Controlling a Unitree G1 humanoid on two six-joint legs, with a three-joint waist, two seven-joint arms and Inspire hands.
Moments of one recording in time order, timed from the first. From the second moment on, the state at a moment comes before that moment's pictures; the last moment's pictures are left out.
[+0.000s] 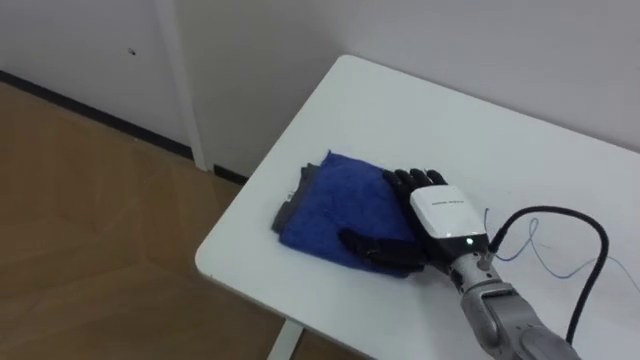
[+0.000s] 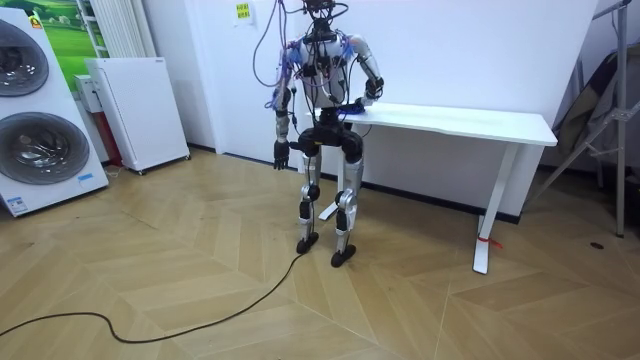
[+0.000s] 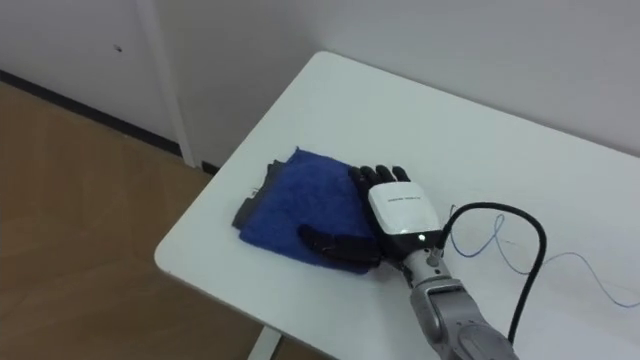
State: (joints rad) left arm 0.30 0.34 -0.16 0.80 0.62 0.17 -0.07; right arm -0.10 -0.44 0.53 0.45 -0.88 0.05 -0.34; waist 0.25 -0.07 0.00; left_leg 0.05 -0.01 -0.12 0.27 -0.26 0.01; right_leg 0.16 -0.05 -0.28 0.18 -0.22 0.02
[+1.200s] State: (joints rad) left arm 0.33 0.34 -0.15 0.72 0.62 0.19 -0.14; right arm -0.05 -0.44 0.45 0.34 -0.83 0.02 -0.31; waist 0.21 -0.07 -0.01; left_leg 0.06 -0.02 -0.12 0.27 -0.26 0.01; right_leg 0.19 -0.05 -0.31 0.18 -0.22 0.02
